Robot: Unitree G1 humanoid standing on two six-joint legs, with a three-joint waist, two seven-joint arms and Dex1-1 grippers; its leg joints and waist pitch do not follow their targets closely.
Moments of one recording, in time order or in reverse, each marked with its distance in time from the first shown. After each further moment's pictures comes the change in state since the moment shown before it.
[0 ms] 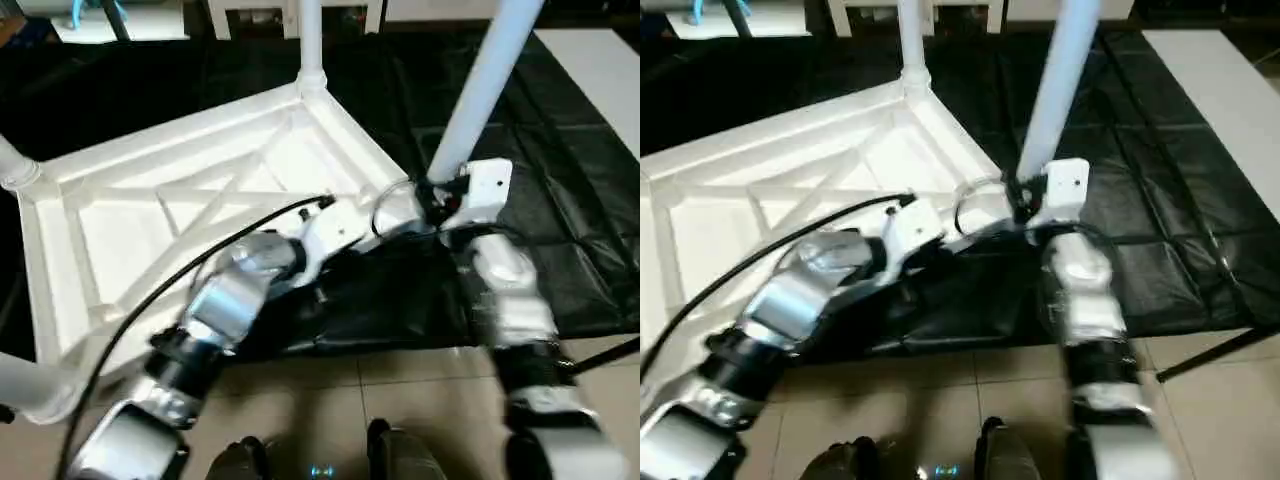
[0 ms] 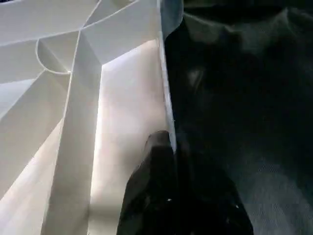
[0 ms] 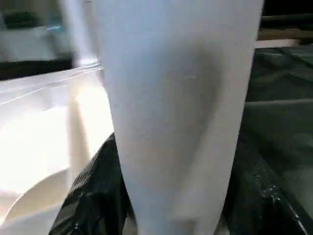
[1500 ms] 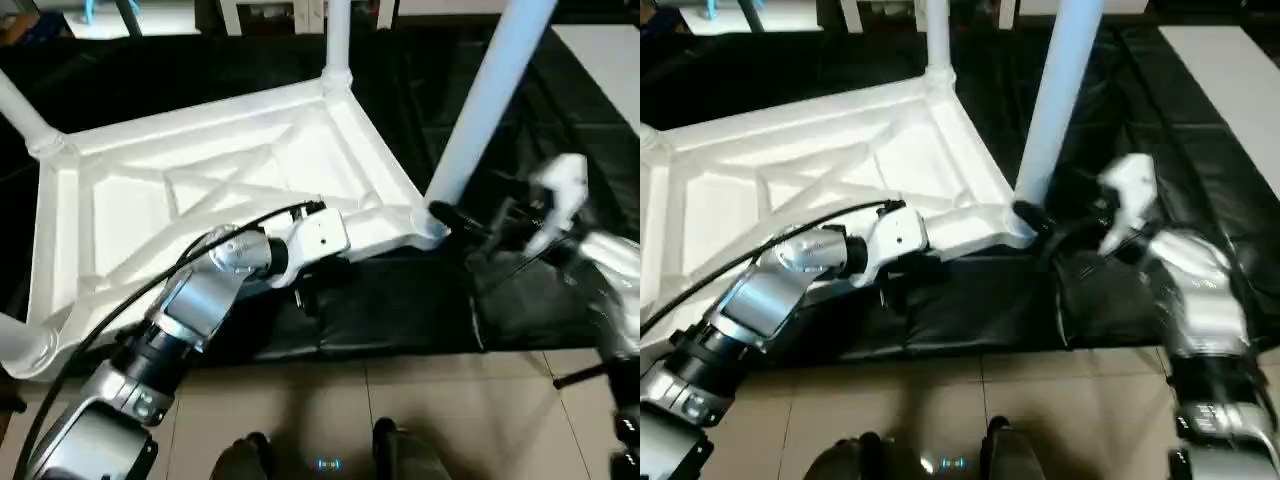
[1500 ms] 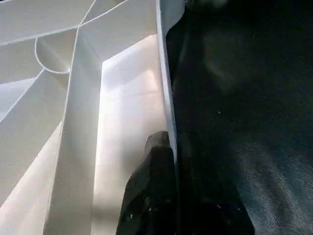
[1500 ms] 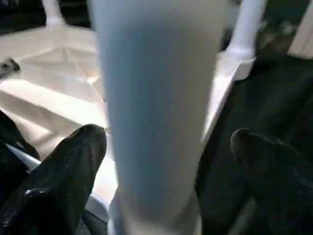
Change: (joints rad) left arm 0.026 0.171 -0.028 -0.036 -0.047 -0.178 -0.168; right arm 0.084 -0.418 0.078 -0.179 0.169 0.157 0.807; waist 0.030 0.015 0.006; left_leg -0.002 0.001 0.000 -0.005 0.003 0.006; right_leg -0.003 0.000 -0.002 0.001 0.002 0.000
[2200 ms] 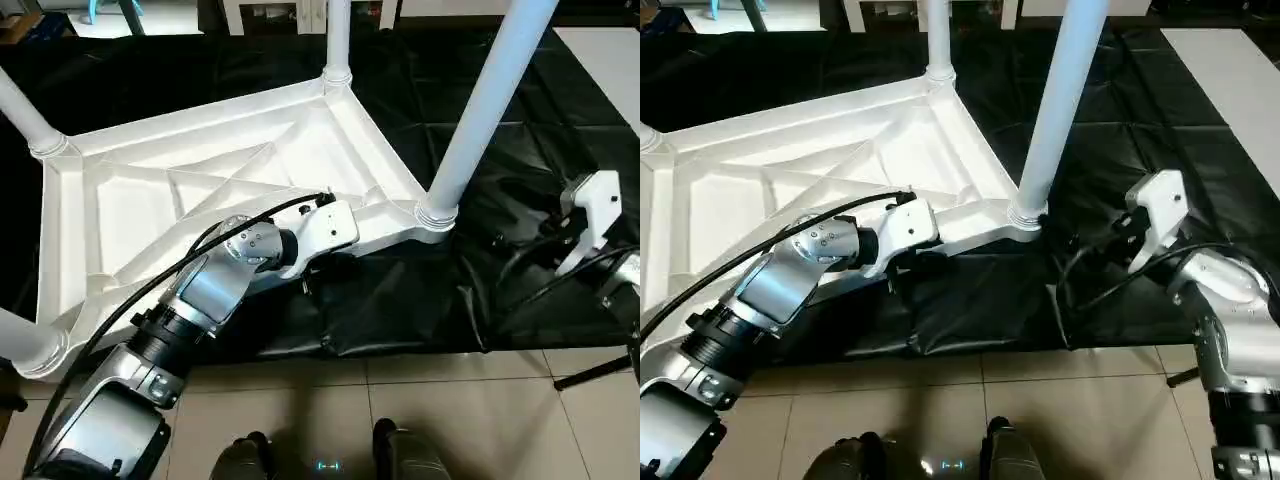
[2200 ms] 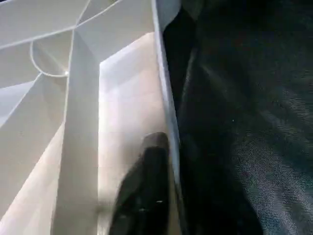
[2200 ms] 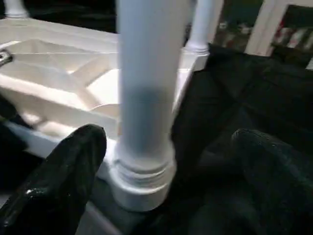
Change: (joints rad) left arm -0.083 -0.027 -0.018 0.099 0.014 0.016 0.020; right arm 0.191 -0.101 -0.100 -0.263 0.062 0.075 -0.099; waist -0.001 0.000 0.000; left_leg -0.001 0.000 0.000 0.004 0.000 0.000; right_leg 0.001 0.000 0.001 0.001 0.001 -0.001
